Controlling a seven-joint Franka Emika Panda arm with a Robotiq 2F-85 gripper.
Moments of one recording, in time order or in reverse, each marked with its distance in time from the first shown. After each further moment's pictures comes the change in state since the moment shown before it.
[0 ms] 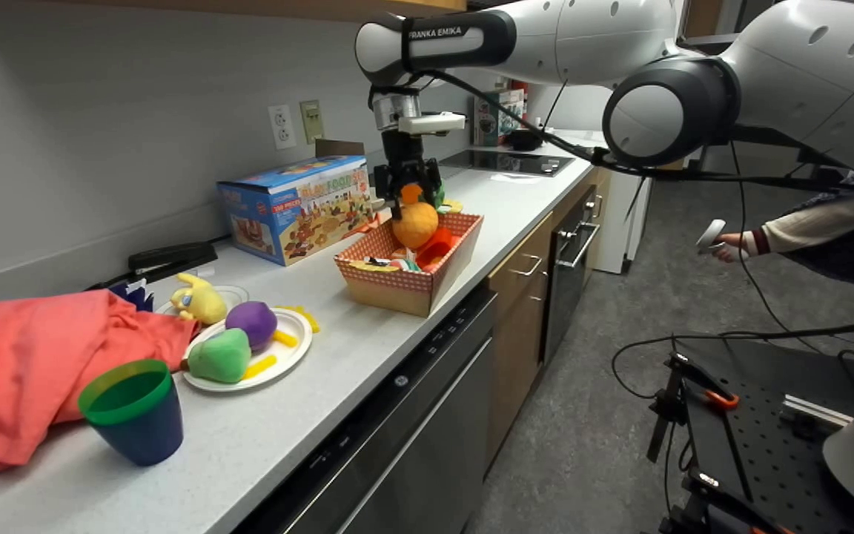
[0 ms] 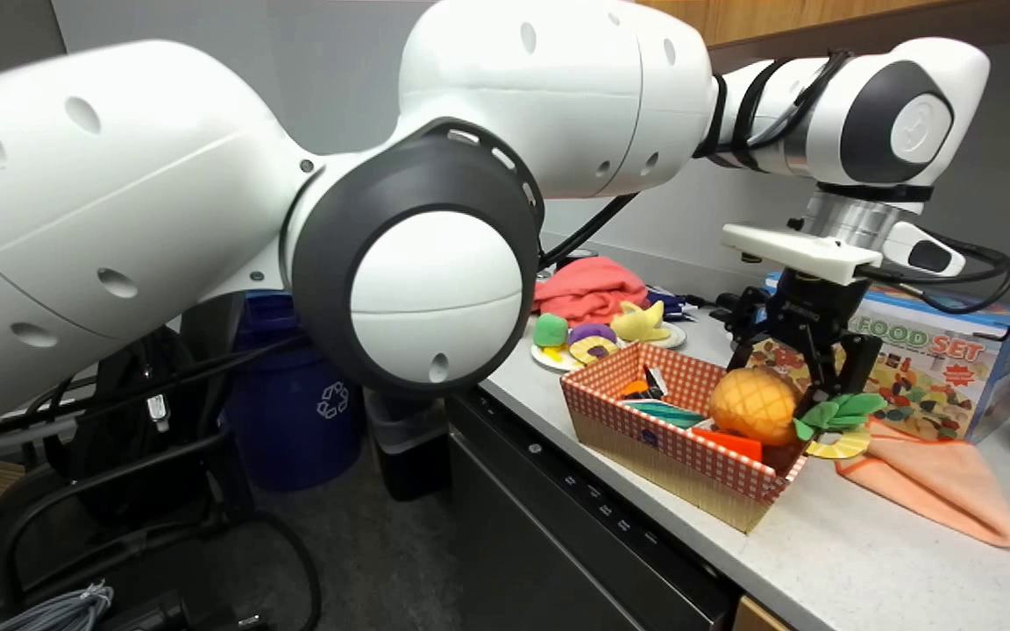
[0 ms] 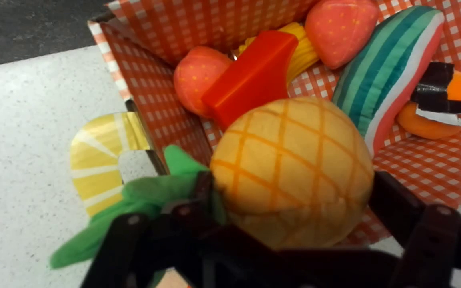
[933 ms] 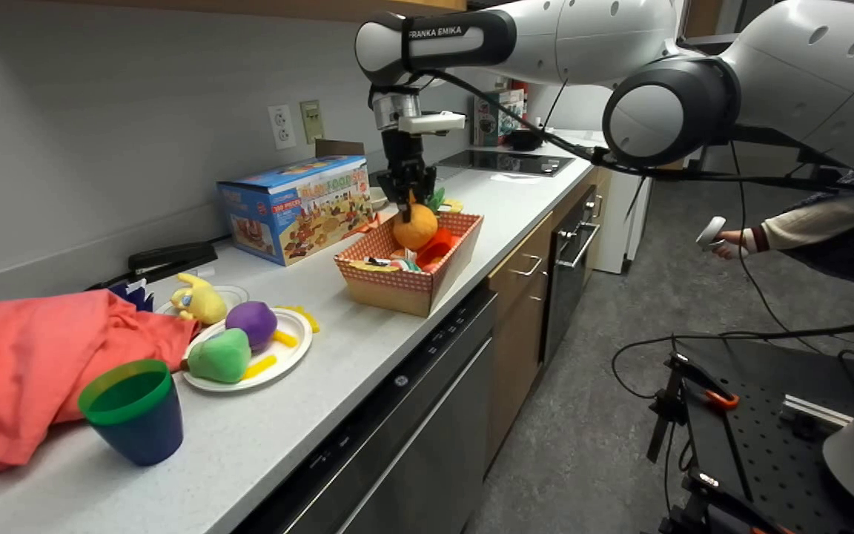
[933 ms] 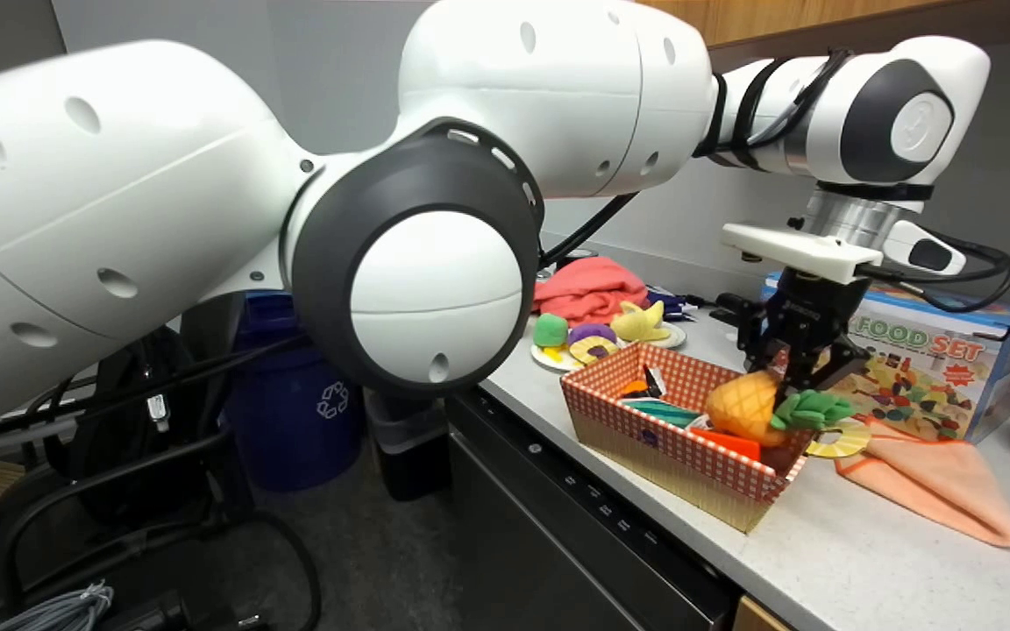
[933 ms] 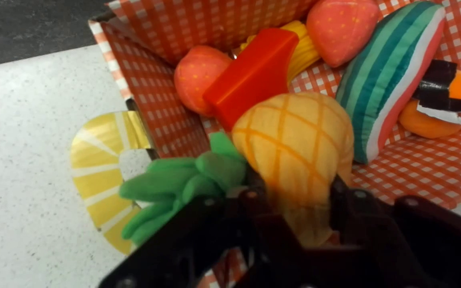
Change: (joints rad) arm 0.000 0.000 0.000 0.002 0.000 0.000 0.000
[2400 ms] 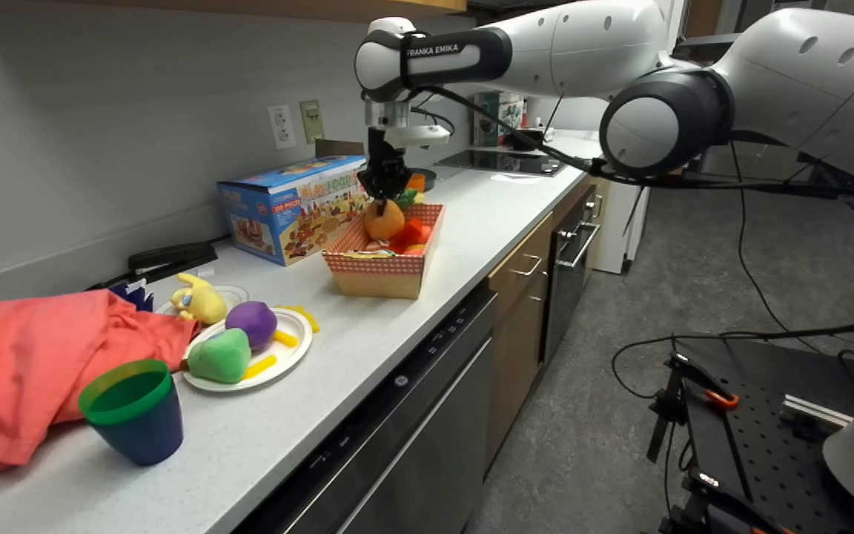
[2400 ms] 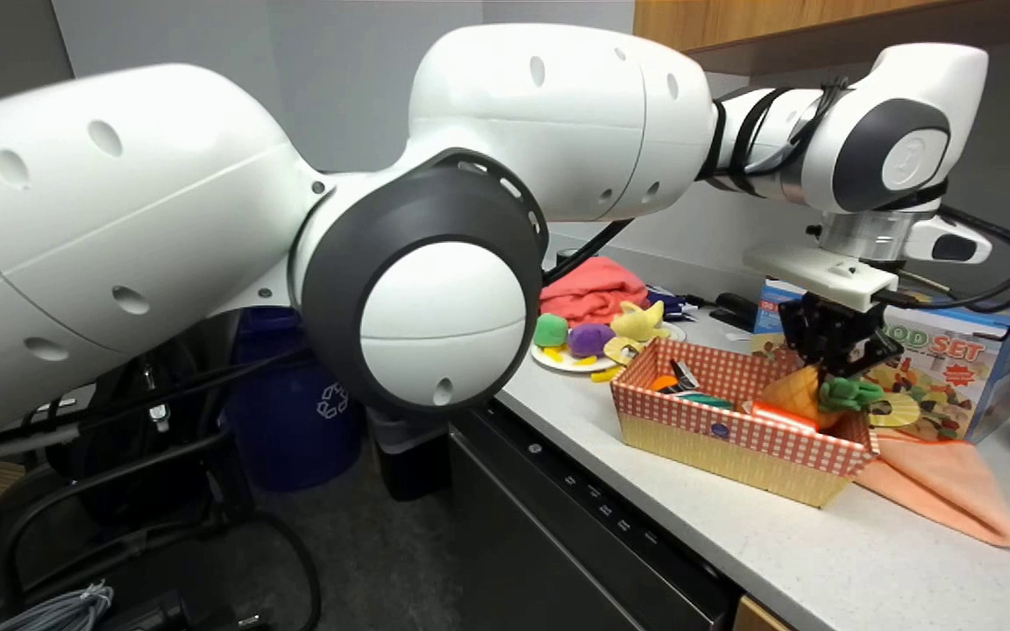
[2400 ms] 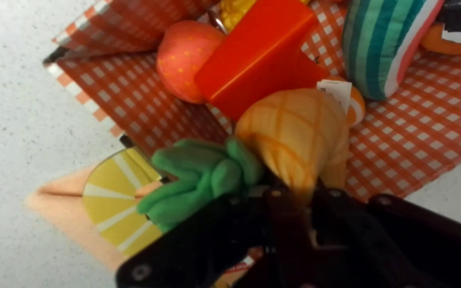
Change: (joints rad) arm 0.001 0.035 0.002 0.000 0.000 0.342 -0.005
